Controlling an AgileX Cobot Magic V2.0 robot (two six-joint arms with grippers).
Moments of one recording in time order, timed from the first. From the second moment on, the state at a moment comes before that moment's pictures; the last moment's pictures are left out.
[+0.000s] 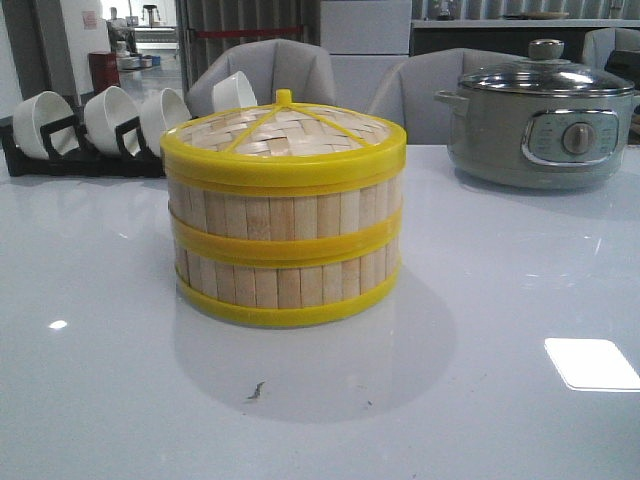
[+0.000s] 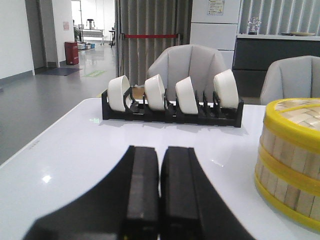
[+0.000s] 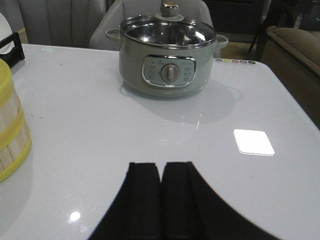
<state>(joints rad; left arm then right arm) -0.03 0.00 0.00 -0.04 0.04 -0.02 -0.05 0.37 -0.31 -0.04 0.20 0.03</state>
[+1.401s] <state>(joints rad) -0.02 0.00 0.00 0.06 0.09 -0.02 -0.05 0.37 -0.31 -0.04 0.20 0.03</state>
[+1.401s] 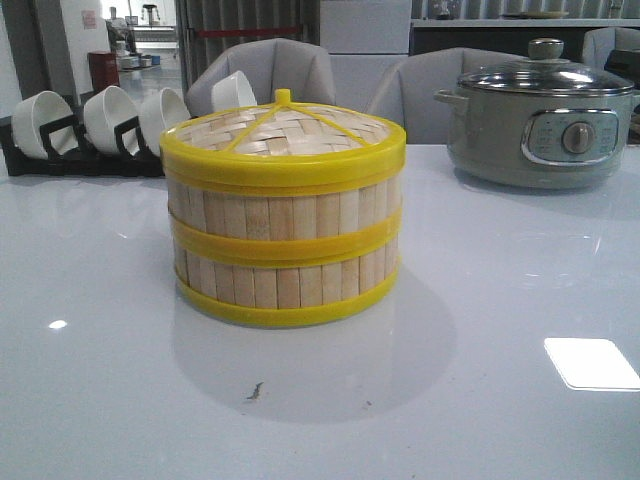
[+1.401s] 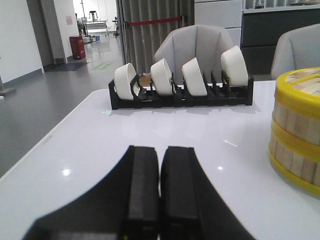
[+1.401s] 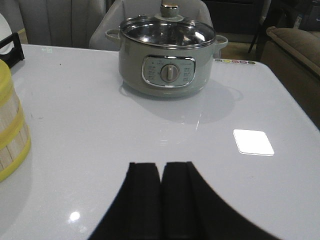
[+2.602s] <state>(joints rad) -0.02 0.00 0.00 0.06 0.09 -0.02 -0.05 0.32 -0.22 -0.04 0.19 0.03</state>
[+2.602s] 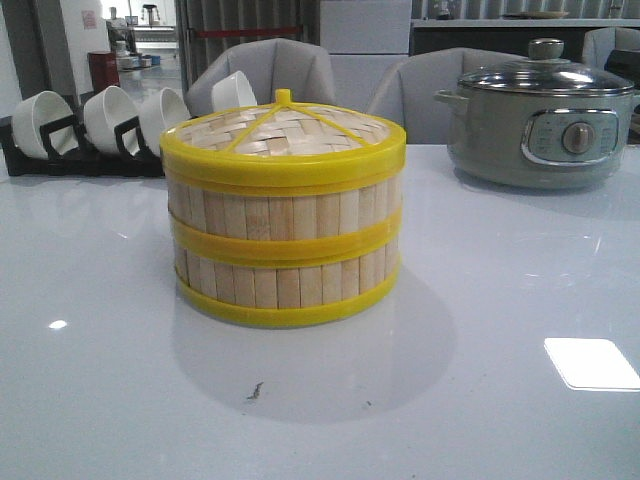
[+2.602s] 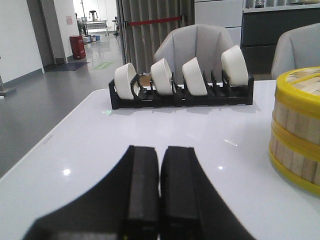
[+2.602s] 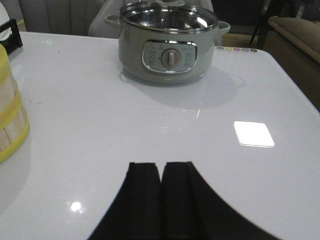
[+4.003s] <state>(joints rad) -0.02 0.00 0.00 0.06 0.09 -0.02 -0.05 -0.01 0.03 -0.04 0.02 0.03</state>
